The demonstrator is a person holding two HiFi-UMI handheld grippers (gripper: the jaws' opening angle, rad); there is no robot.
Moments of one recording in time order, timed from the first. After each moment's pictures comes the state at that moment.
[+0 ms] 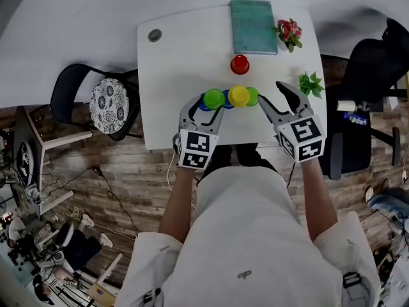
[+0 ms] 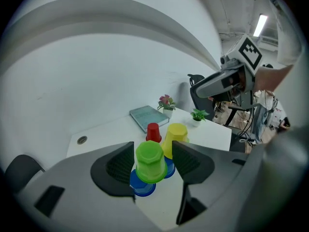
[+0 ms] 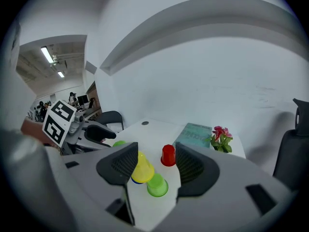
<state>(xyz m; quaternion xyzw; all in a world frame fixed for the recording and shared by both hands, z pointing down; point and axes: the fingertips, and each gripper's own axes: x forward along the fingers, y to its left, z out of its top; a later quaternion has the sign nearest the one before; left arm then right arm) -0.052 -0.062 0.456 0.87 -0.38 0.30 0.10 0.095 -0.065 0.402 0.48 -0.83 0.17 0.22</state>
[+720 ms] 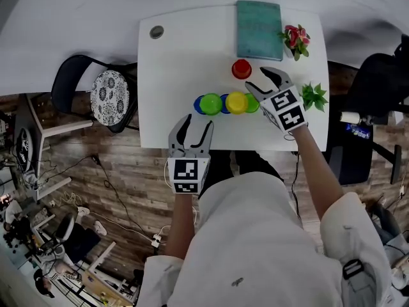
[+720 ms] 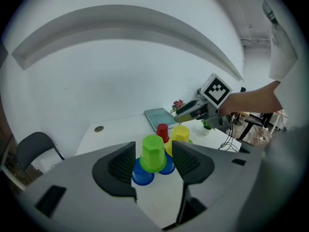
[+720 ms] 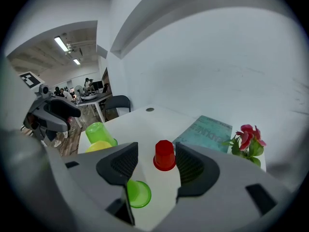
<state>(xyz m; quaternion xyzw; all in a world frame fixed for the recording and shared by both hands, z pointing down) -0.073 -0.038 0.439 0.82 -0.49 0.26 0.14 0.080 -0.146 0.483 0.39 -0.86 0.15 0.29</state>
